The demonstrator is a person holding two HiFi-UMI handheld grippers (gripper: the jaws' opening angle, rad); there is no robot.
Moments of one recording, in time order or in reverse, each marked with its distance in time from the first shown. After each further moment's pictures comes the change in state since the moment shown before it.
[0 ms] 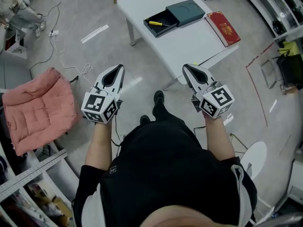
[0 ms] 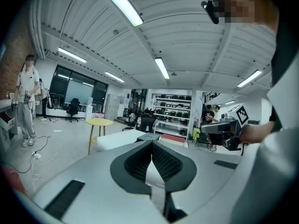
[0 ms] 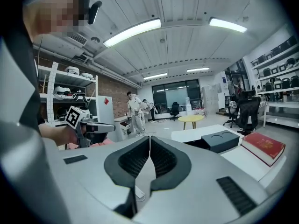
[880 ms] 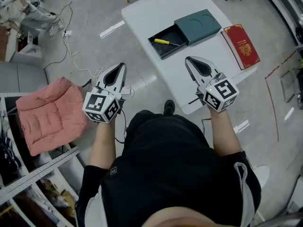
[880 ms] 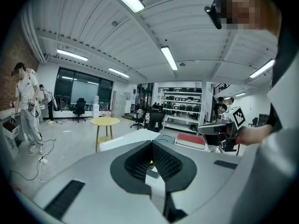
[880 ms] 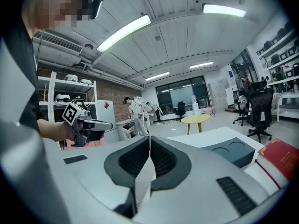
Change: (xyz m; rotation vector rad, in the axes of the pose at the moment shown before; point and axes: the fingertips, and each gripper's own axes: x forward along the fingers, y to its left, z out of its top) left arm 0.159 0.069 0.045 0.020 0.075 0.104; right arm 0.125 -0.166 0.035 0.030 -0.016 0.114
